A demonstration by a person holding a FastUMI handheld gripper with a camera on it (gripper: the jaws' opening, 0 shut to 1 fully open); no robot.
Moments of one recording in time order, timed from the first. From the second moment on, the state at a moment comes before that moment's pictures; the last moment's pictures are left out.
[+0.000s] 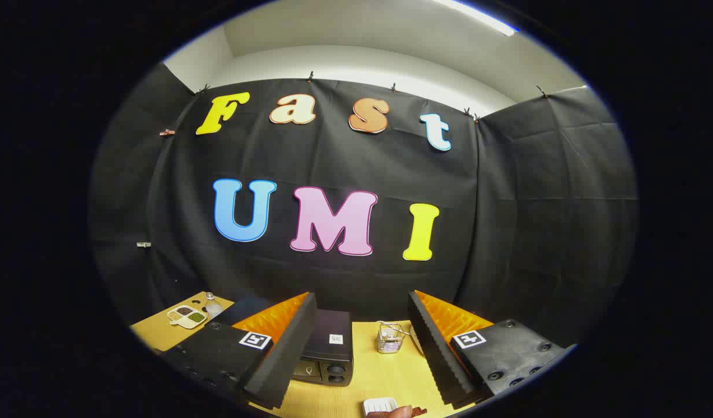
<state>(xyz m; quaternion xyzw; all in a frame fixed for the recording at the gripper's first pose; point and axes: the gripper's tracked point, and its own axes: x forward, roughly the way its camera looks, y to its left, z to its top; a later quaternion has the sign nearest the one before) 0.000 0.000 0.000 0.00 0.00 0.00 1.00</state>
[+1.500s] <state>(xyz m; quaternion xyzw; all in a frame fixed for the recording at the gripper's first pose) 0.027 0.124 -0.058 0.05 0.05 0.03 1.00</state>
